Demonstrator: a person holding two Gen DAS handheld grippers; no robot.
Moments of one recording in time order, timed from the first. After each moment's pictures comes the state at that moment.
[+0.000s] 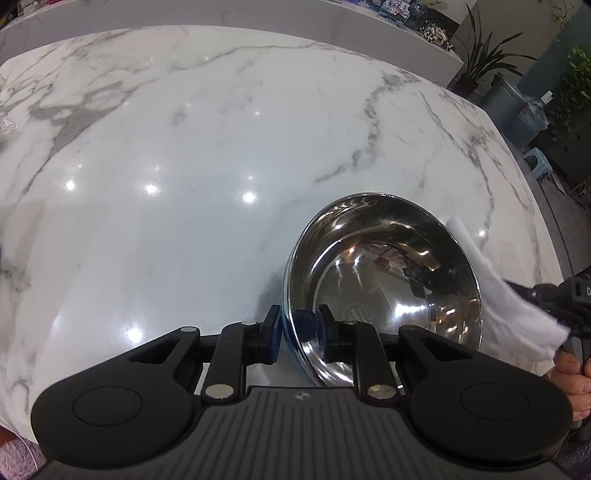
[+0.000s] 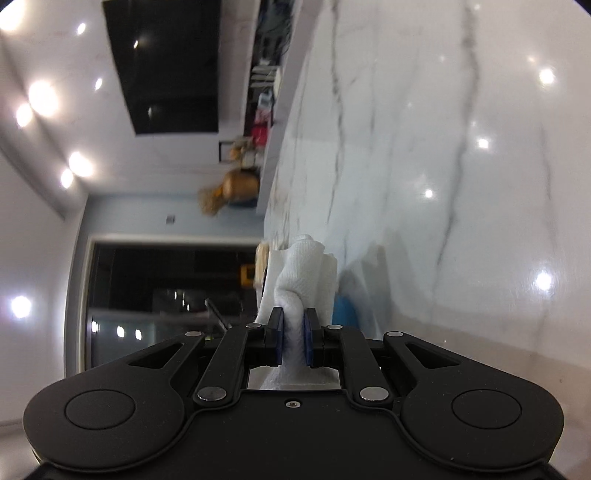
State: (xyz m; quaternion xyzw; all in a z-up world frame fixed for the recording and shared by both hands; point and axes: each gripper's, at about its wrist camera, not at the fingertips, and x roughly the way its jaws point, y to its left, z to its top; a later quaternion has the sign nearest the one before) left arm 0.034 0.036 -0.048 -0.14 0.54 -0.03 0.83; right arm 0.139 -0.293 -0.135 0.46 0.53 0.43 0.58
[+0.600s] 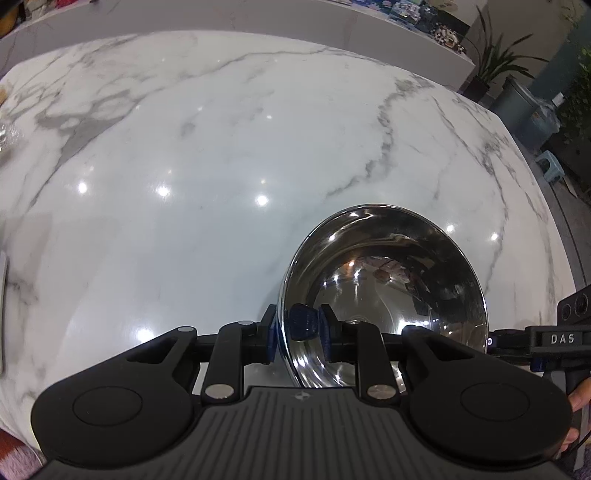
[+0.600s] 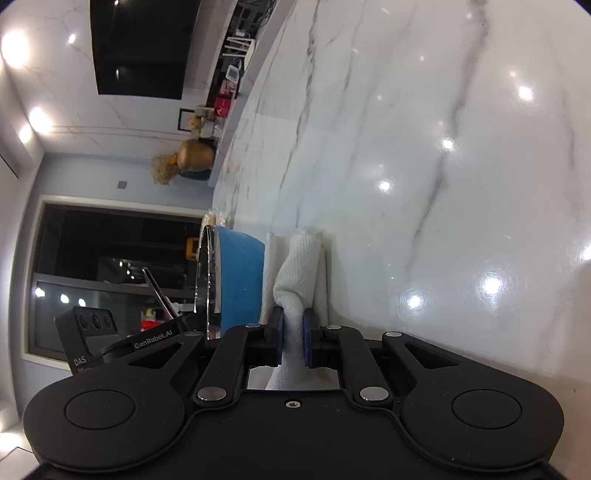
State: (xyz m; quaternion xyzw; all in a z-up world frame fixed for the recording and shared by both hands) left arm 0.042 0.041 -0.047 -0.14 0.54 0.00 0.83; right arm 0.125 -0.269 -0.139 0.37 0.56 0.40 0.62
